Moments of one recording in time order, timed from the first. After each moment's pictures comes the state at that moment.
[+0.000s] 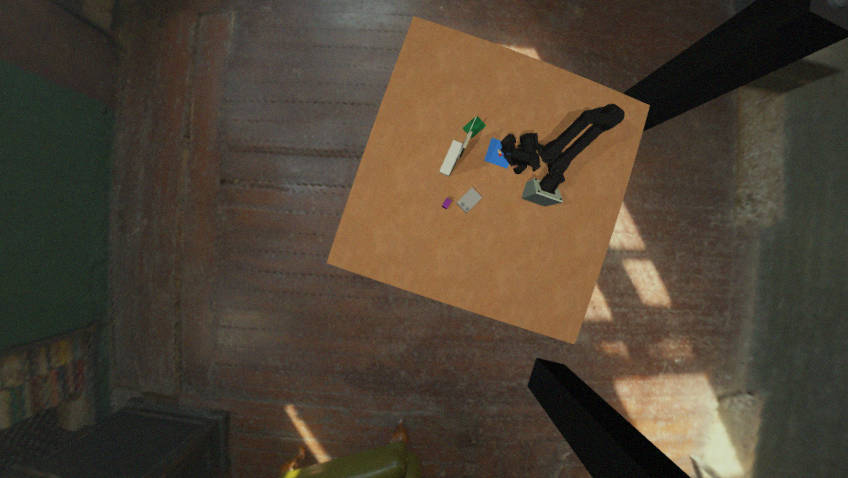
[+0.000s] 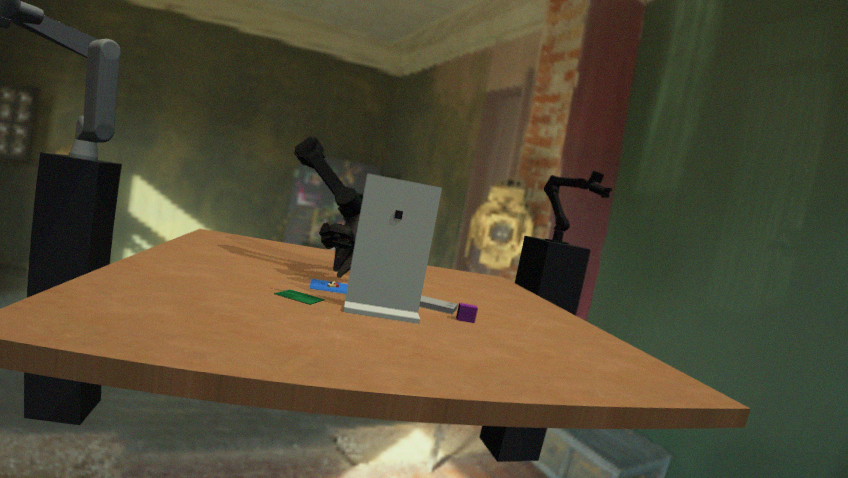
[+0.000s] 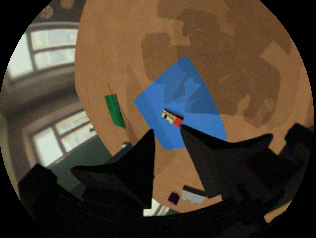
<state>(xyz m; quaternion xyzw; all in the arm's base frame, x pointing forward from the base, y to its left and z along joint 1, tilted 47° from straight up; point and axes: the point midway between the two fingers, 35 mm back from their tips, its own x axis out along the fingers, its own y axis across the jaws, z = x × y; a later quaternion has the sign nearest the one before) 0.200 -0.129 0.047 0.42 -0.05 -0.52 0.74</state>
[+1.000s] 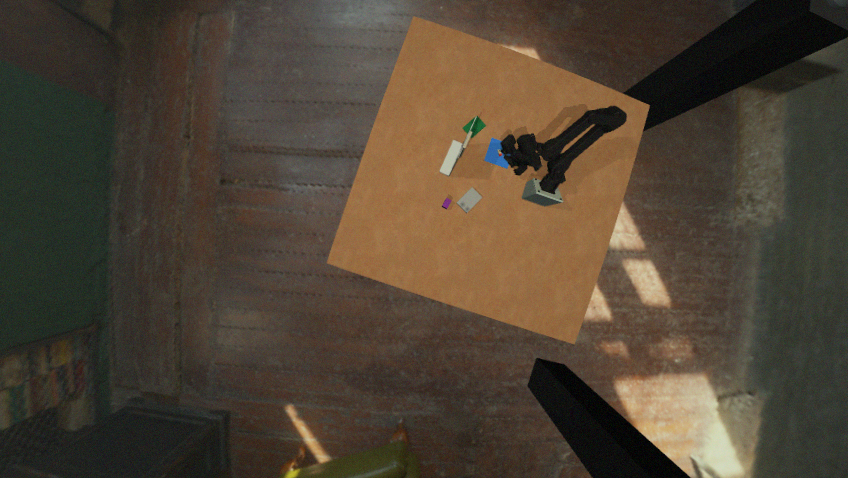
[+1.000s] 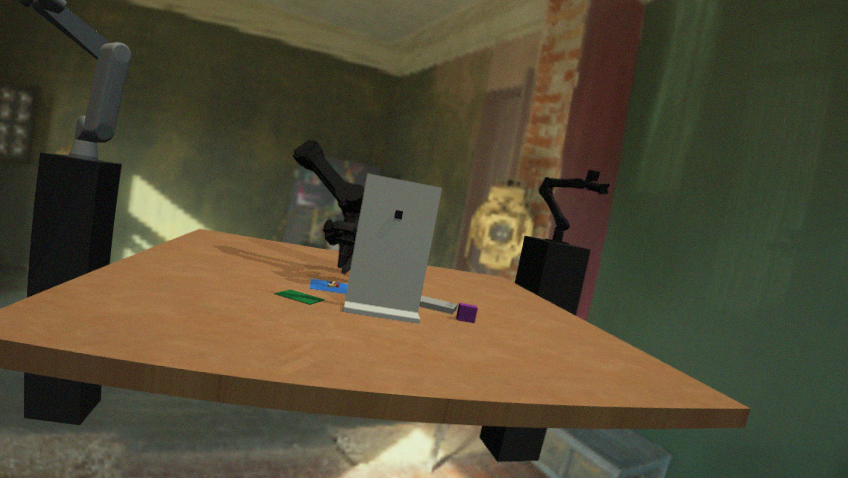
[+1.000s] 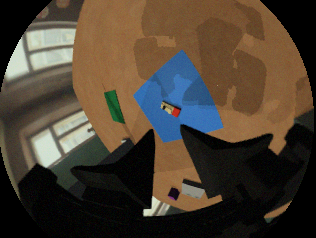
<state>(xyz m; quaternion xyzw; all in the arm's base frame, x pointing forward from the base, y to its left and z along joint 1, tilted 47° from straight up) 0.201 -0.115 0.048 0.43 -0.04 -0.53 0.73</state>
